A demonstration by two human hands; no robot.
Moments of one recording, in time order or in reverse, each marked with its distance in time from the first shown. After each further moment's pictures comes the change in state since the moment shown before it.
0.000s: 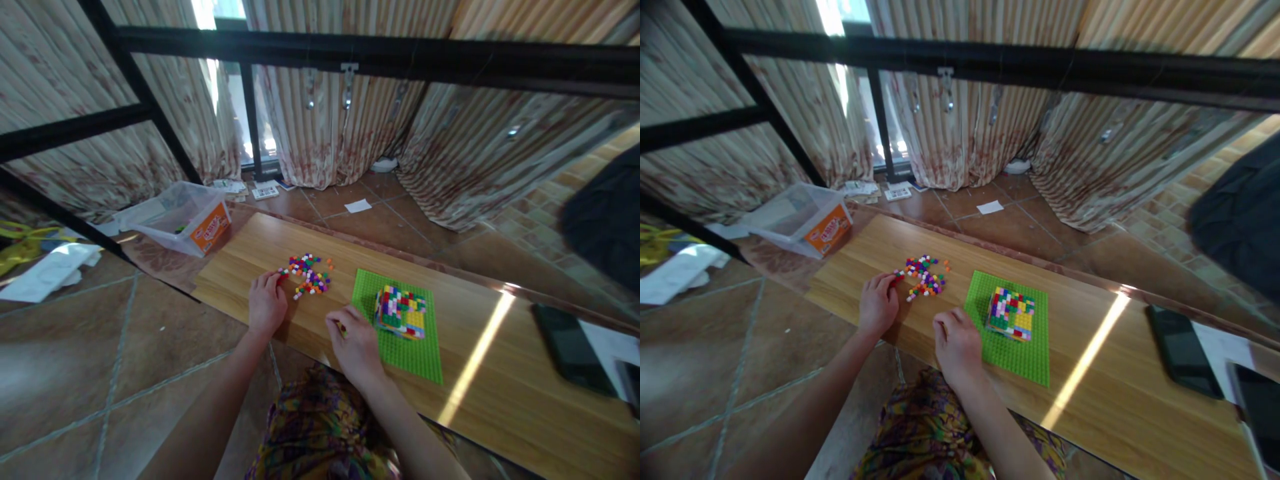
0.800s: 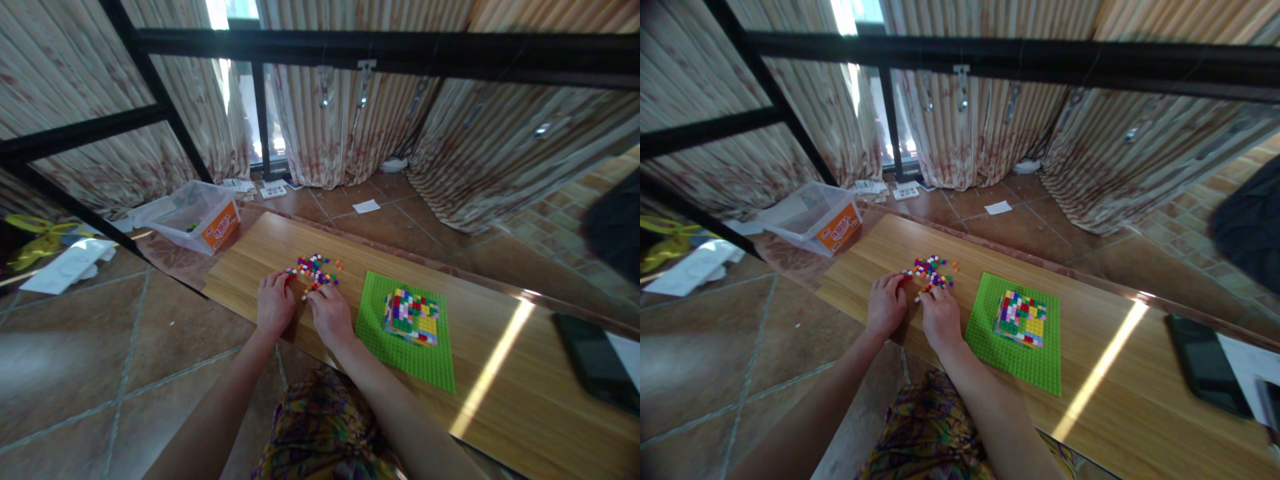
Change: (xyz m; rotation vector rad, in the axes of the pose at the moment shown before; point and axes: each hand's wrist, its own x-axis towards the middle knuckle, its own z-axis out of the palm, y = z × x) left_hand -0.001 0.001 0.001 -0.018 0.020 -0.010; right_hand 0.050 0.011 0.068 -0.313 -0.104 -0.281
